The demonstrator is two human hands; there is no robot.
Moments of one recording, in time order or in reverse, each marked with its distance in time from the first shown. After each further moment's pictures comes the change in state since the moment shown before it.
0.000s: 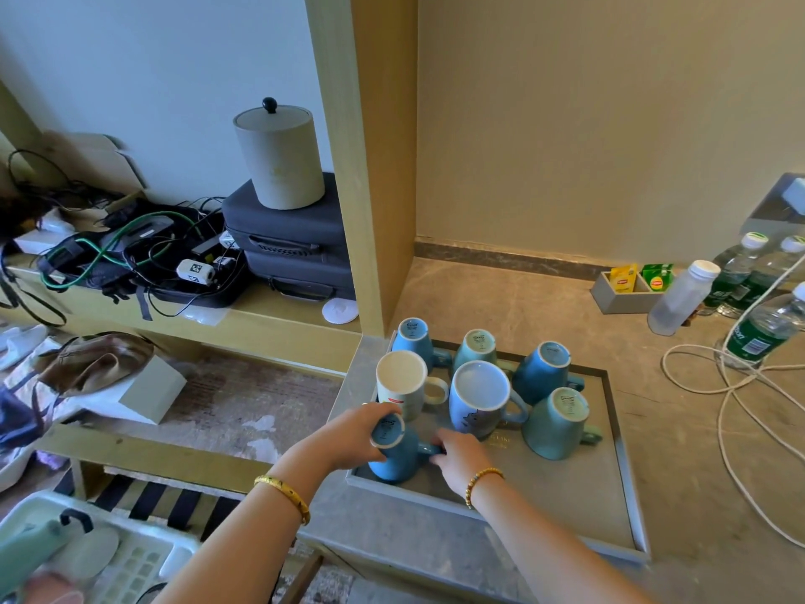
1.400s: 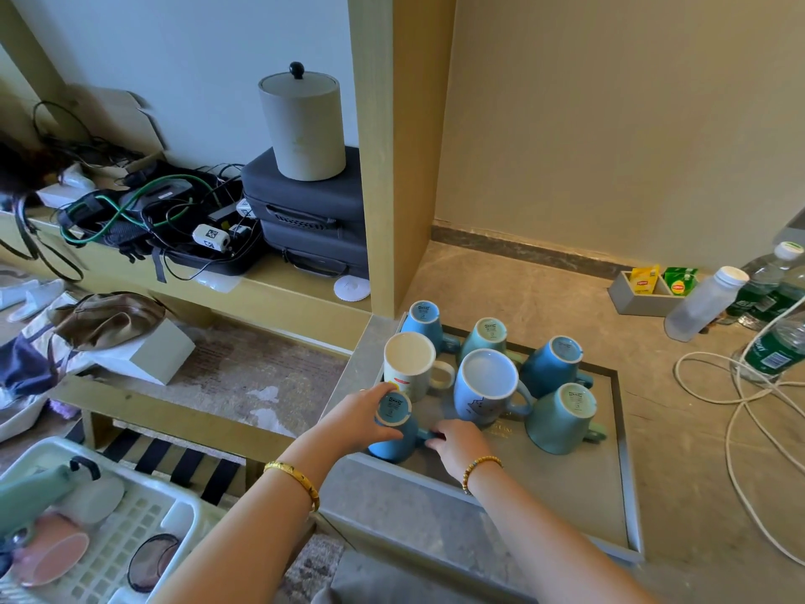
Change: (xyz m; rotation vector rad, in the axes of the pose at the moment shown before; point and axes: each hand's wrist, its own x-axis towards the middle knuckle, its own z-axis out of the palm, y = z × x) left_hand -0.005 0.002 0.019 -0.148 0.118 -0.141; right_hand 0.001 -0.001 0.001 -0.039 -0.057 -0.052
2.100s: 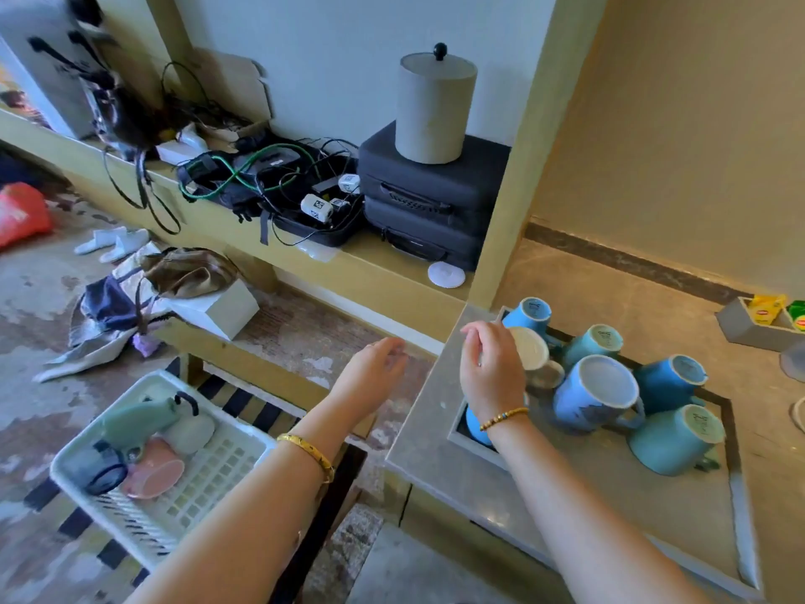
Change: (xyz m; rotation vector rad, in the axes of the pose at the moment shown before) left_hand -0.056 -0.097 -0.073 -0.302 0.350 -0.112; right_hand -0.008 -0.169 -0.007 0.271 0.743 -0.402
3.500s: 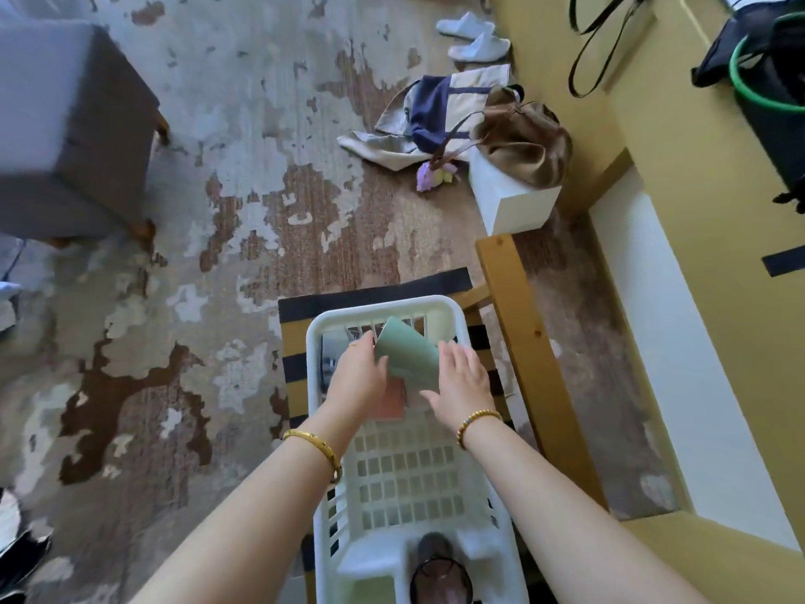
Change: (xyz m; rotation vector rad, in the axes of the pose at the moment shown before) left_hand -0.027 -0.460 -0.177 -0.255 0.487 -1.028; right_hand -0.103 -0.160 0.552 -0.423 -1.361 -0.633
